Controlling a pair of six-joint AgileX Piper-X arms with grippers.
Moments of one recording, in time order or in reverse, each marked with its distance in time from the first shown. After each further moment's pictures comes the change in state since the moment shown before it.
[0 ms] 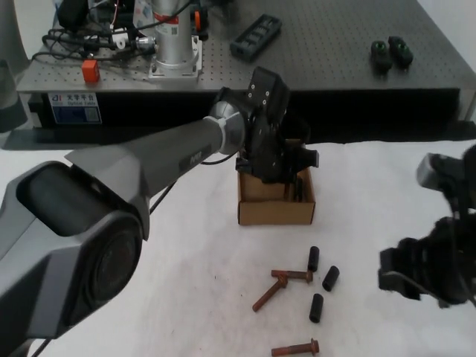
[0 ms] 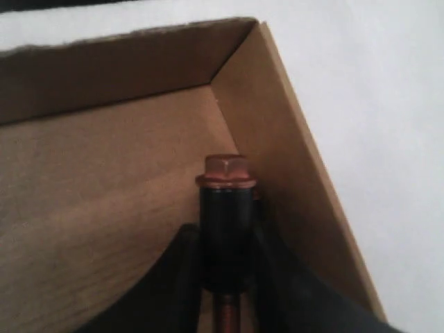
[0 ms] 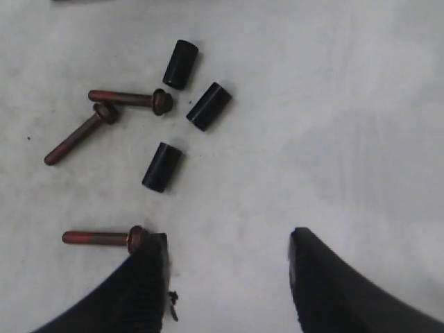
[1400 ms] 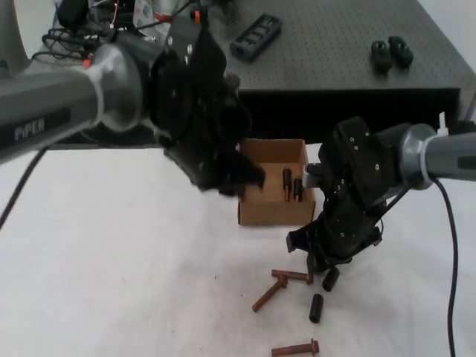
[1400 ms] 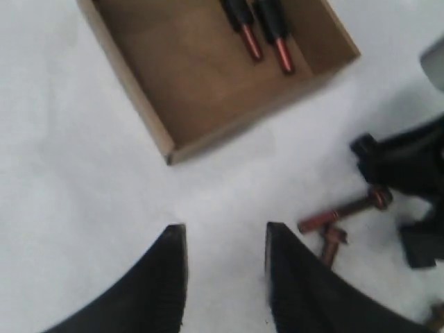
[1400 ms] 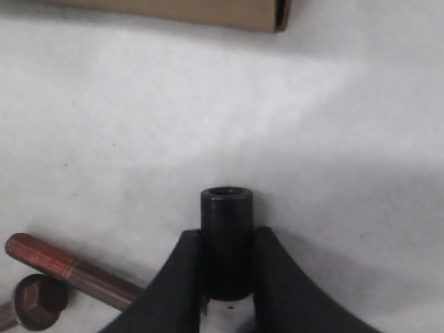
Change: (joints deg) left arm 1.3 -37.2 40.3 8.3 3.0 24.5; right arm 7.6 46.1 -24.2 -8.2 3.8 -2.2
